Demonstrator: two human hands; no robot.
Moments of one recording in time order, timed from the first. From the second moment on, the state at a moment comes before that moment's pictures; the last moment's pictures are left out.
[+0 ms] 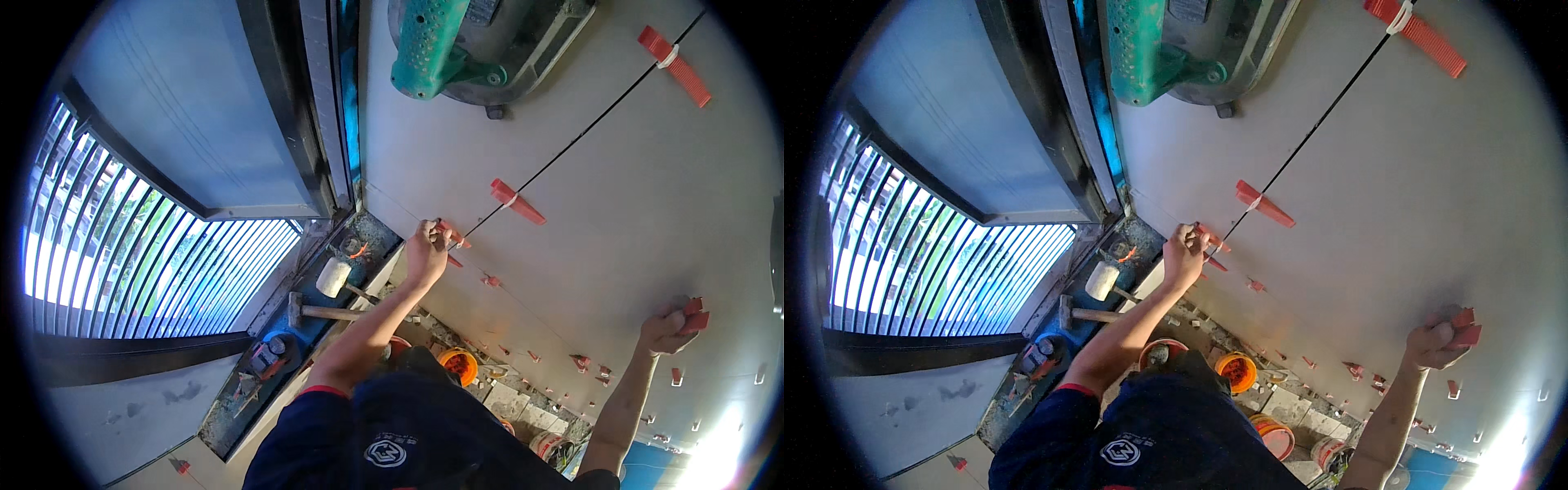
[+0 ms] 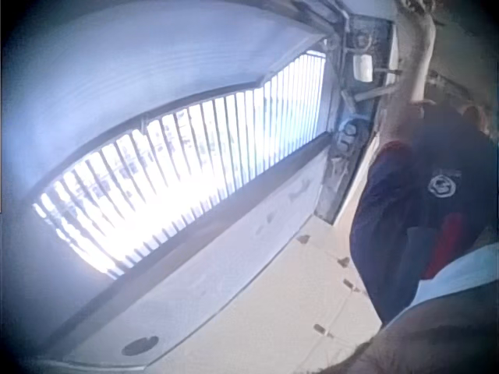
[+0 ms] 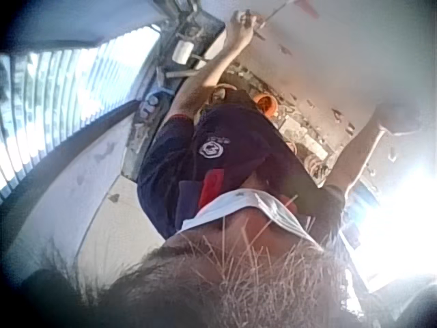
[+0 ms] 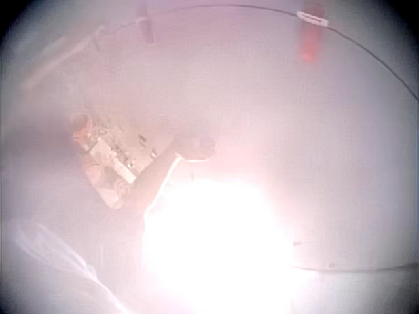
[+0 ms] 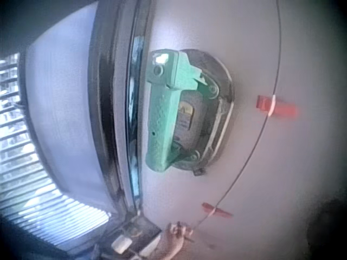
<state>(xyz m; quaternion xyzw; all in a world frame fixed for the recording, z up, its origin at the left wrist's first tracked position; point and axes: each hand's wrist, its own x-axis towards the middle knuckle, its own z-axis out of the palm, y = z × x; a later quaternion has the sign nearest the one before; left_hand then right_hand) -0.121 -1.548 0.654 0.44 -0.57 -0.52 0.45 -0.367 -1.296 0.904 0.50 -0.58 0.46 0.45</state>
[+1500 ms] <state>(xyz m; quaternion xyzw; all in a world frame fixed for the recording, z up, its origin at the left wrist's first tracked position) -0.012 -1.436 0.696 0.22 -0.51 -0.79 0.25 -0.138 -1.319 0.733 0.44 -0.76 0.43 -0.21</state>
